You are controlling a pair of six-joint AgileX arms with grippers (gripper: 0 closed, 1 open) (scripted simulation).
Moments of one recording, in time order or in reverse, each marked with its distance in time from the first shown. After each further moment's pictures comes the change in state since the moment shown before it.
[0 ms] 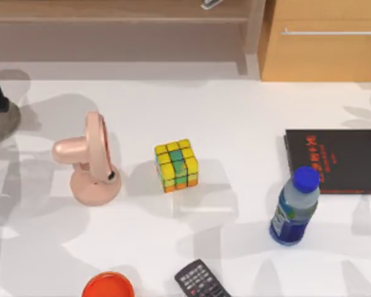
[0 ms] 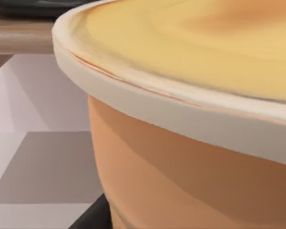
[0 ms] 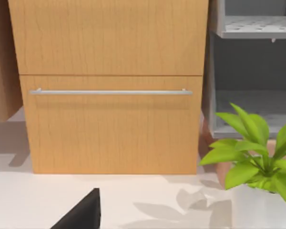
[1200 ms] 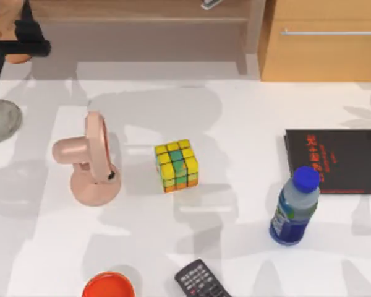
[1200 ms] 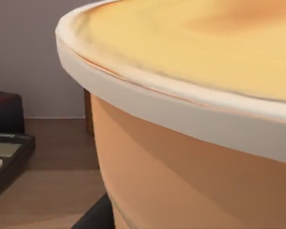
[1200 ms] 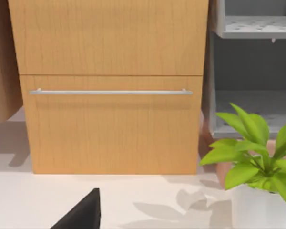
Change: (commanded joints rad) left arm -0.251 -0.270 0.047 -0.158 -0.251 -0.018; right arm 0.000 0.000 0.000 0.000 0.000 0.000
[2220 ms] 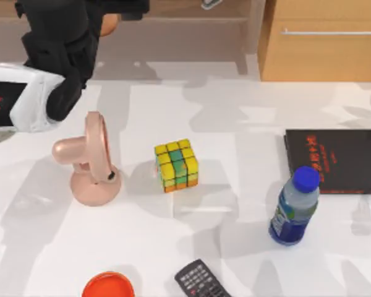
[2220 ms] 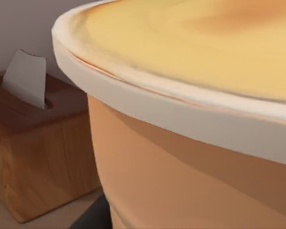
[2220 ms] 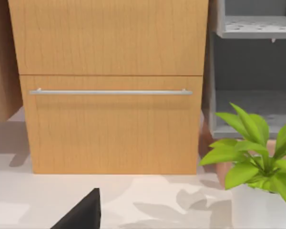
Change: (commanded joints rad) left arm -0.363 0.043 0.334 -0.375 -0.376 -0.001; right arm 0.000 0.000 0.000 0.000 0.000 0.000
